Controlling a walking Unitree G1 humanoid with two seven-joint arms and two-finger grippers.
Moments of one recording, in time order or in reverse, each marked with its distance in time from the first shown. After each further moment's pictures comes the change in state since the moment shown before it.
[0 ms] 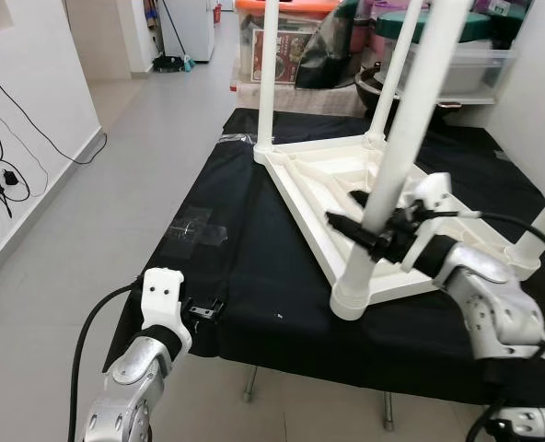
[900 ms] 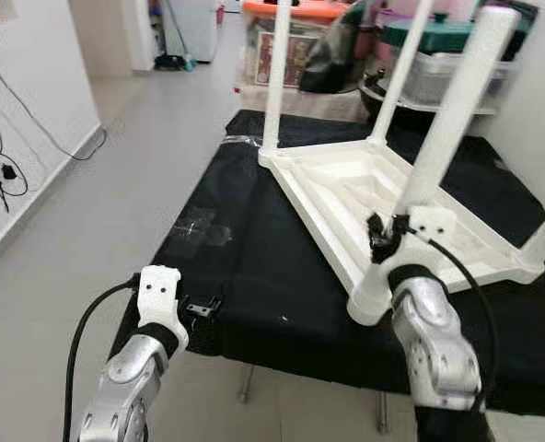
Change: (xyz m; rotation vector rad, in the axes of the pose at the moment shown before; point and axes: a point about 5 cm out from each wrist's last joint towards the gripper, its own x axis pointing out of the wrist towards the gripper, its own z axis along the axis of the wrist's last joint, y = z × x) left arm 0.000 -0.001 0.003 0.007 -0.012 -0.009; right arm -0.004 0.005 -0.019 0.049 -0.007 -0.872
